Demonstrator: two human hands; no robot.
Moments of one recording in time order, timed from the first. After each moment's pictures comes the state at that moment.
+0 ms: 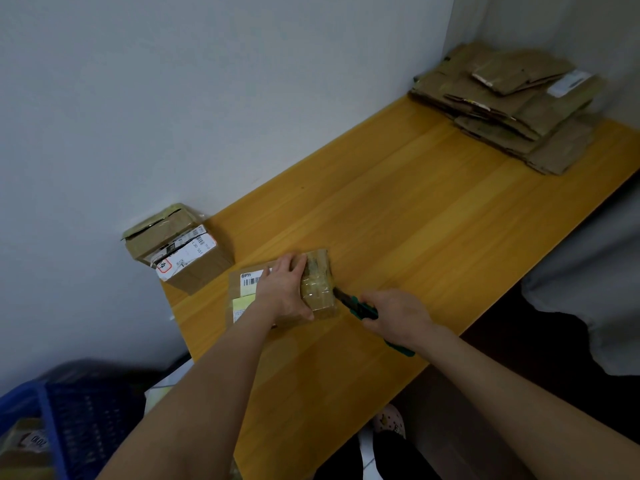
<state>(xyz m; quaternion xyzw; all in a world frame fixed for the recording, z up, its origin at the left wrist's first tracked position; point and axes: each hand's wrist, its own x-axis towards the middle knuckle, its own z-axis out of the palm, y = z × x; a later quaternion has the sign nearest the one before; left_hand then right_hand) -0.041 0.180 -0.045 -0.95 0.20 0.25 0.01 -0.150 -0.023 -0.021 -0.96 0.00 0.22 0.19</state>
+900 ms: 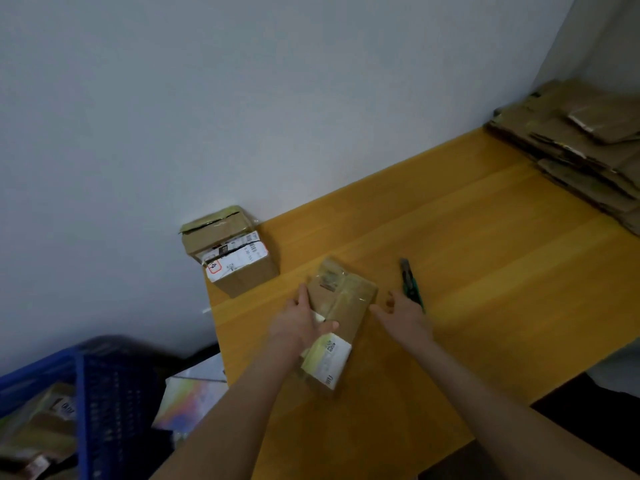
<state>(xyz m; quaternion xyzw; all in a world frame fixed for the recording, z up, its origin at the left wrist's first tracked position) -0.047 0.225 -0.049 -0.95 -0.04 0.29 -0.12 -0.063 0.027 -0.073 -0.90 0.18 0.21 0.34</state>
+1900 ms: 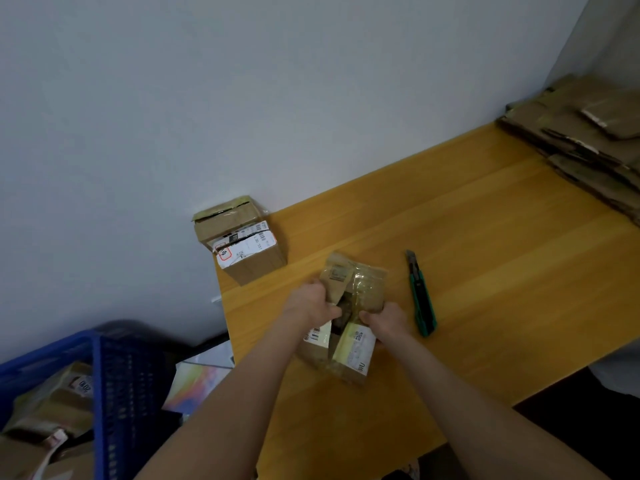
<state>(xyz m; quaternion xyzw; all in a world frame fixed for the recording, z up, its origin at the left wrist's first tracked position) -0.041 0.209 -0.021 -0.95 0.00 0.29 -0.10 -0.077 0.065 -0.088 -0.78 0.29 0.25 0.50</state>
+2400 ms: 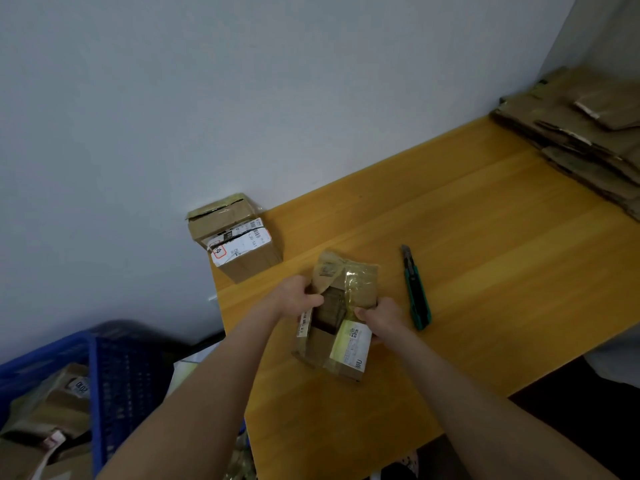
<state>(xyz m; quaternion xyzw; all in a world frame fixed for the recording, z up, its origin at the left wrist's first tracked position) -0.031 0.236 -0.017 -0.90 0.00 0.35 -0.25 -0.078 0.062 -0.081 -0.75 0.28 0.27 0.54</state>
